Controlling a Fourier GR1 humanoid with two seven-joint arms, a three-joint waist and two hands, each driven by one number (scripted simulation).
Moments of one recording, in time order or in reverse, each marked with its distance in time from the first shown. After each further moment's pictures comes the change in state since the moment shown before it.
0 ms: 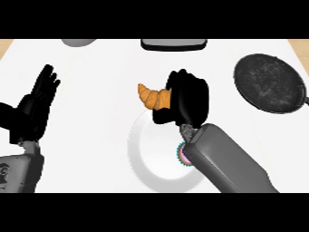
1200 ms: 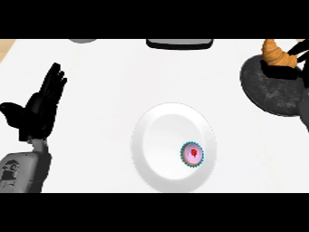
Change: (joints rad) left arm -0.020 -0.028 -0.019 0.022 -0.017 0.002 -0.035; right arm 0.000 -0.407 -0.617 0.468 -0.241 -0.333 -0.642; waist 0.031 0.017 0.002
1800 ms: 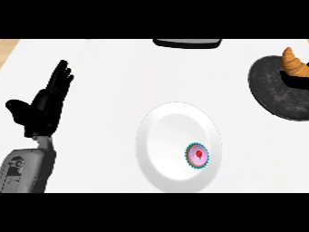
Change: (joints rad) left arm -0.027 -0.010 -0.021 0.007 -0.002 -0.015 -0.001; right arm -0.098 -0.072 -0.201 0.475 -0.122 -0.118 -0.350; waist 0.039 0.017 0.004
